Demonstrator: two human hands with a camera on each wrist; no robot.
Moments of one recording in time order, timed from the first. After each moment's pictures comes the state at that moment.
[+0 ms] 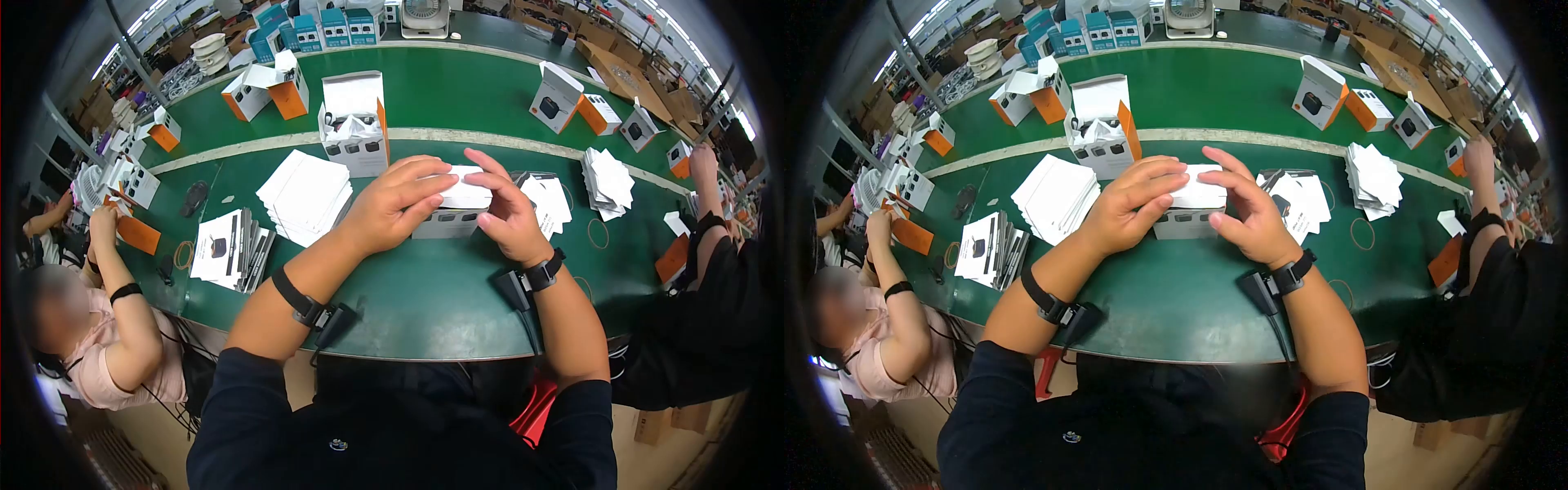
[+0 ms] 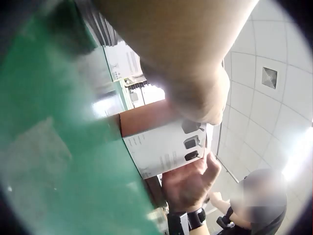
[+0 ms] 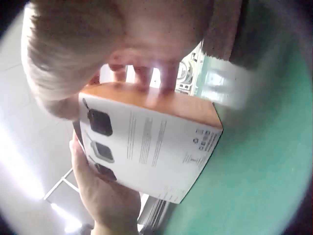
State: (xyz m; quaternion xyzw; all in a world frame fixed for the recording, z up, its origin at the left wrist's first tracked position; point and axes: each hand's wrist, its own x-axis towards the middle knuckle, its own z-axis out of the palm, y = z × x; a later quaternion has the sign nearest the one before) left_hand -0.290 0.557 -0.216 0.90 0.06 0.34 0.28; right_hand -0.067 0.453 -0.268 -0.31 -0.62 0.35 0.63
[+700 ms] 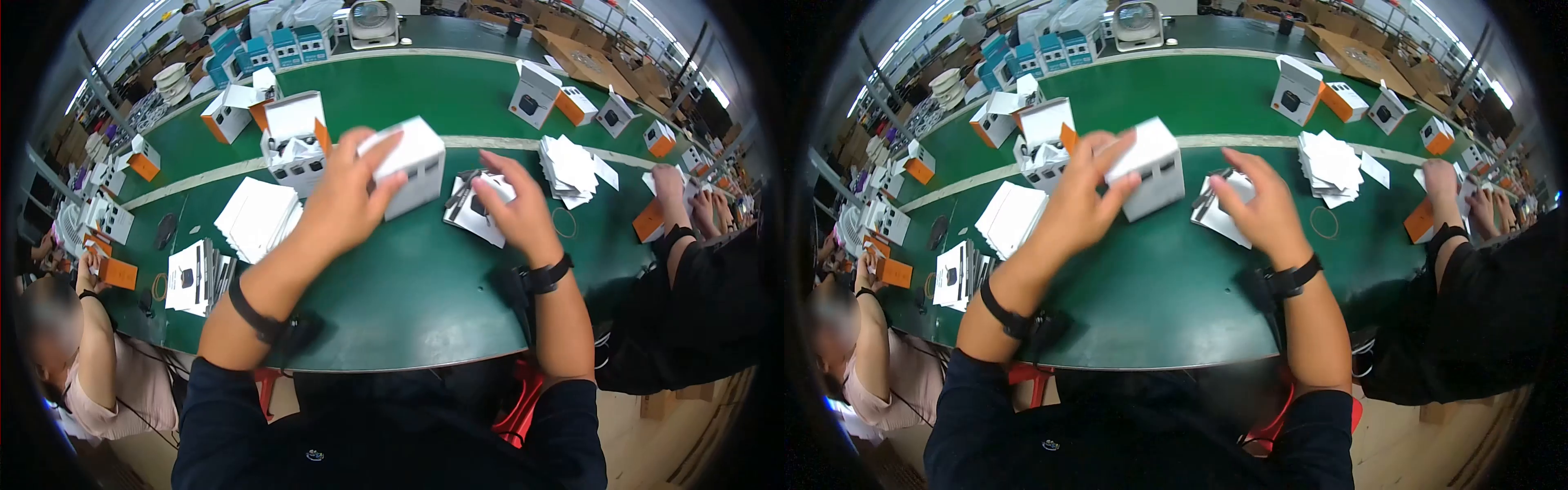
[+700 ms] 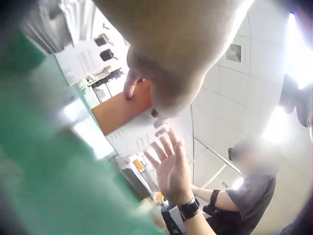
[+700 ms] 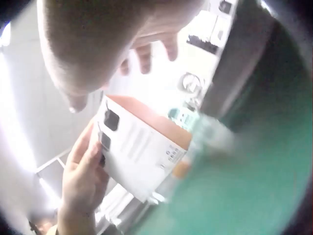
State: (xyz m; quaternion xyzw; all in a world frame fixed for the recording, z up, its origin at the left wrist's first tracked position) left_hand -0.248 0.545 -0.174 0.92 0.25 0.29 0.13; right_hand -0.002 0.420 -0.247 -0.62 -0.55 0.13 0.55
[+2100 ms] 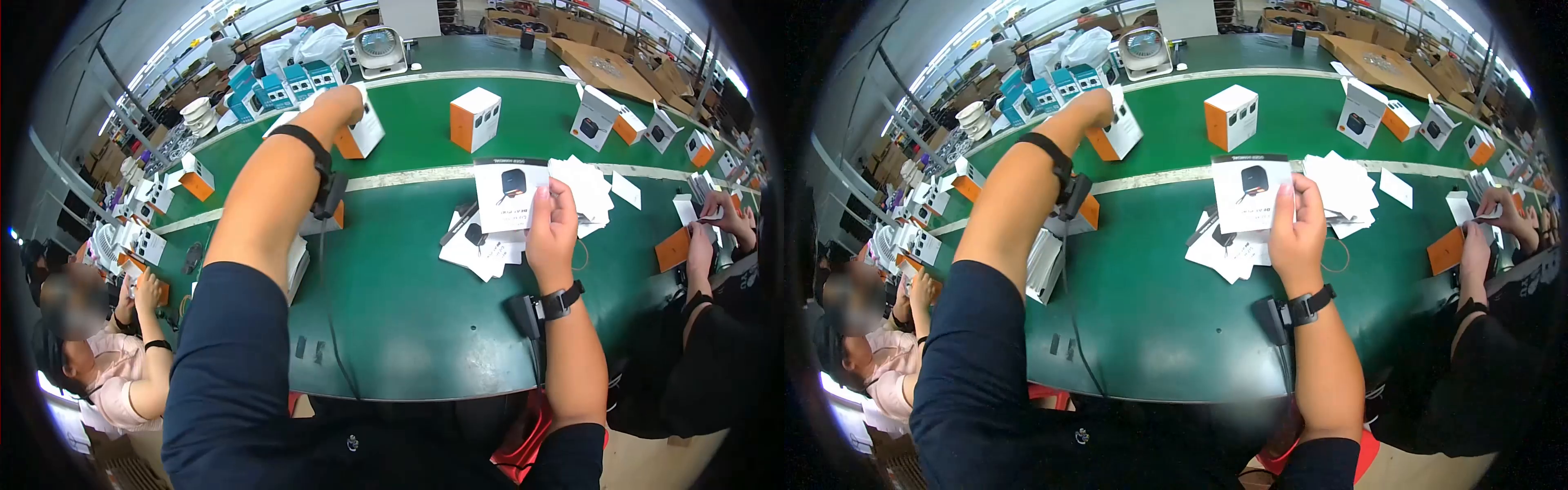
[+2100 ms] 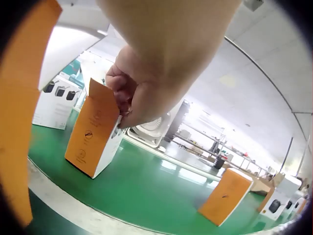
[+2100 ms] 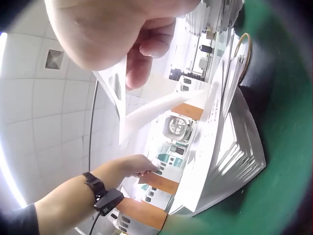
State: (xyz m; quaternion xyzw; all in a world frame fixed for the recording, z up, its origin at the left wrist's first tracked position) left_hand -0.116 0.788 -0.136 0.84 0.50 -0.14 -0.15; right_hand 0.048 0.434 -0.300 -0.52 -0.38 0.15 0.76
